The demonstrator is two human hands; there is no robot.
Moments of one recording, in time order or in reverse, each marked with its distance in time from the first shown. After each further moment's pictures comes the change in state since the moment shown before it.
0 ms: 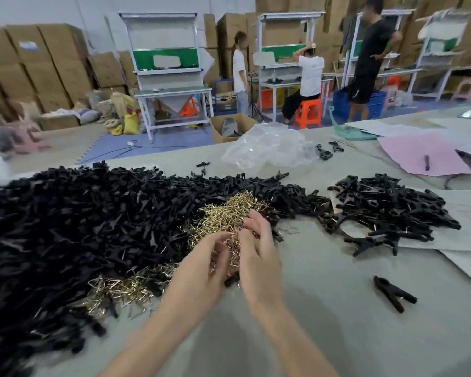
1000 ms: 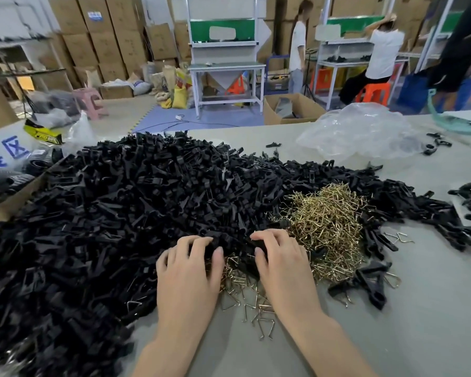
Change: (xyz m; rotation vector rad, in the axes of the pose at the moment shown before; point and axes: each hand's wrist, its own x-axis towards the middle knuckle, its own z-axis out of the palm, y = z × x) left_hand -0.032 -0.129 -0.093 0.668 0.433 -0.193; right_hand -0.002 0.053 0.116 -0.979 -0.297 -0.430
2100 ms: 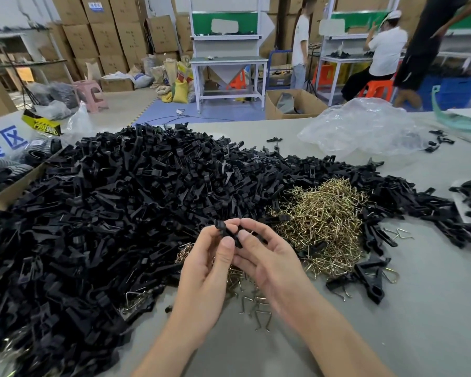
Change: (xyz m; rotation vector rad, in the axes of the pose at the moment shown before) left_hand -0.008 0.033 -0.027 -1.176 -0.235 -0.132; right_hand 0.000 -0.022 -0.013 1.745 -0.320 0.396
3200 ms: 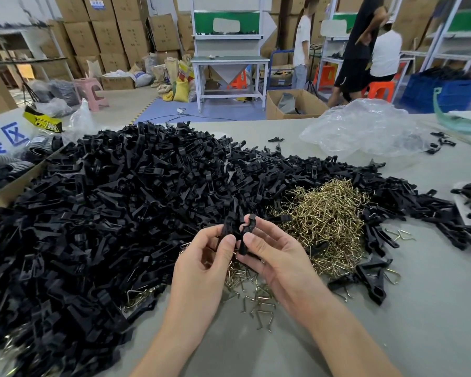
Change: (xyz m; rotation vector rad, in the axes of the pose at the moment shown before) left_hand 0.003 -0.001 -0.006 0.168 0.146 -0.084; right_hand 0.003 -0.009 -0.004 -0.007 0.086 0.054
